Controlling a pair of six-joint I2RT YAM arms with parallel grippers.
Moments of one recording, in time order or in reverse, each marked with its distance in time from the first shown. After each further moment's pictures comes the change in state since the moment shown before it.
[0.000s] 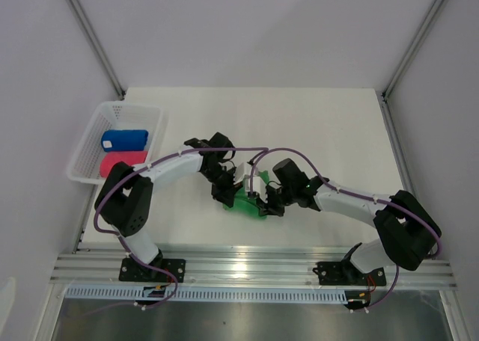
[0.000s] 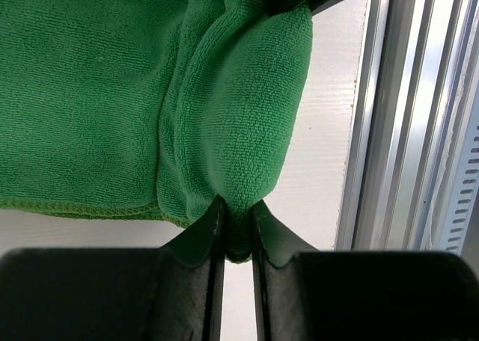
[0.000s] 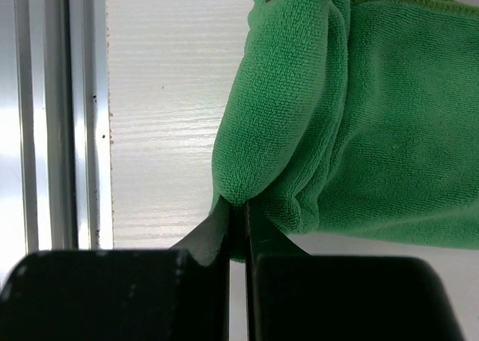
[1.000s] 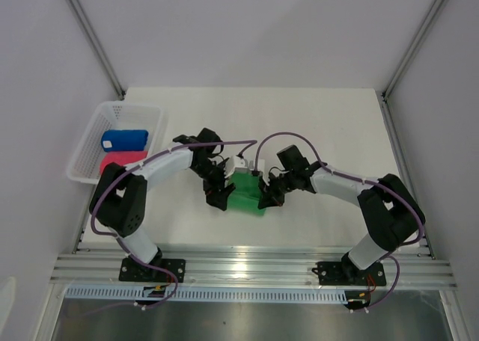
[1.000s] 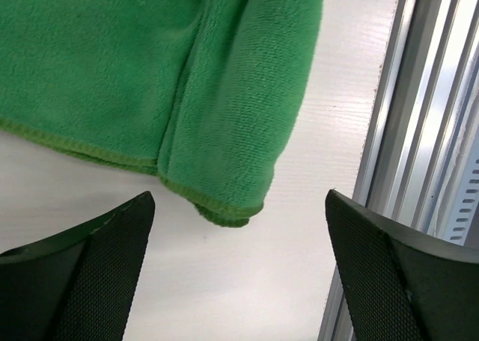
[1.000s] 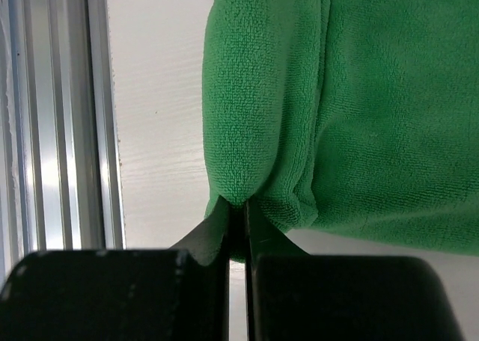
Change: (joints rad) left arm 0.106 -0.024 -0.018 -0.009 -0.006 0.003; right arm -0.140 0.146 0.120 -0.056 -0.211 0.089
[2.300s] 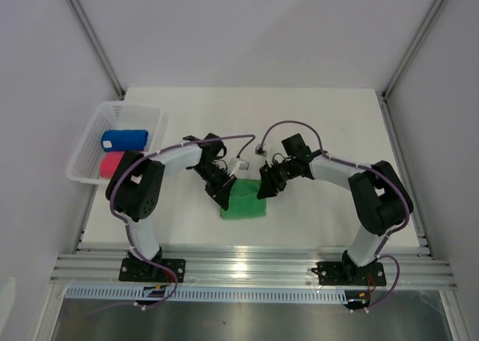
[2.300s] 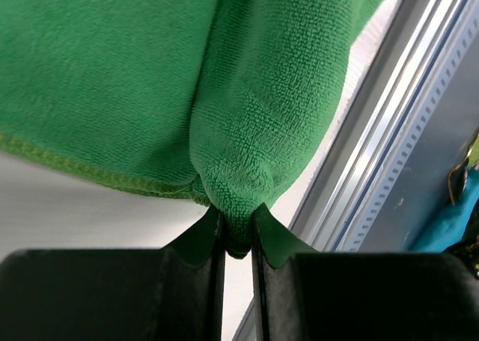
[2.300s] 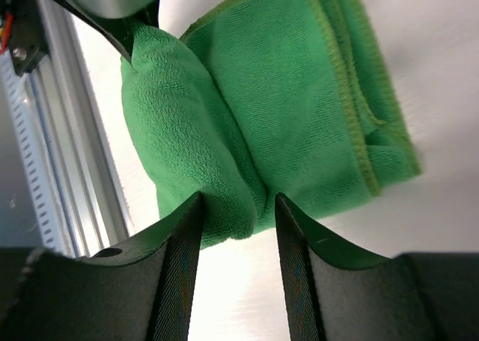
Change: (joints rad) left arm 0.013 0.168 0.027 -0.028 0.069 -0.309; right arm -0.112 0.155 0.129 -0.006 -0.052 0.296
